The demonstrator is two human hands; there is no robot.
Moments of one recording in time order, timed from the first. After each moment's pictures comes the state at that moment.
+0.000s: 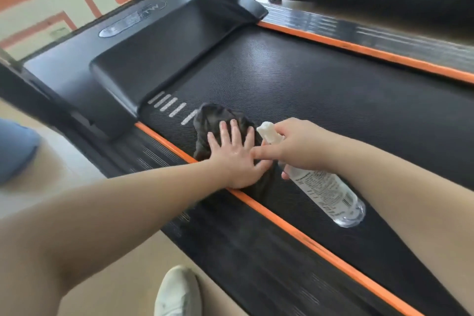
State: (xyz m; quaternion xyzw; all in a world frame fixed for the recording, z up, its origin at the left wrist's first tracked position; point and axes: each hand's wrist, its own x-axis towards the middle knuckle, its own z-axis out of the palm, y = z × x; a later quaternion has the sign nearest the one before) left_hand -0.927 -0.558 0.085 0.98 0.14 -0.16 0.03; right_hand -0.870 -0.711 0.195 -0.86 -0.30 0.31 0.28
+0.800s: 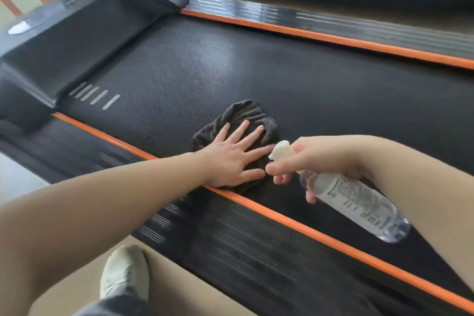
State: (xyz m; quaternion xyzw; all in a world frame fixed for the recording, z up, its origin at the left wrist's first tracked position) left_hand -0.936 -0.723 0.092 0.96 -0.22 -0.16 -0.07; right_hand -0.901 -0.948 0.190 -0.79 -0.17 0.50 0.31
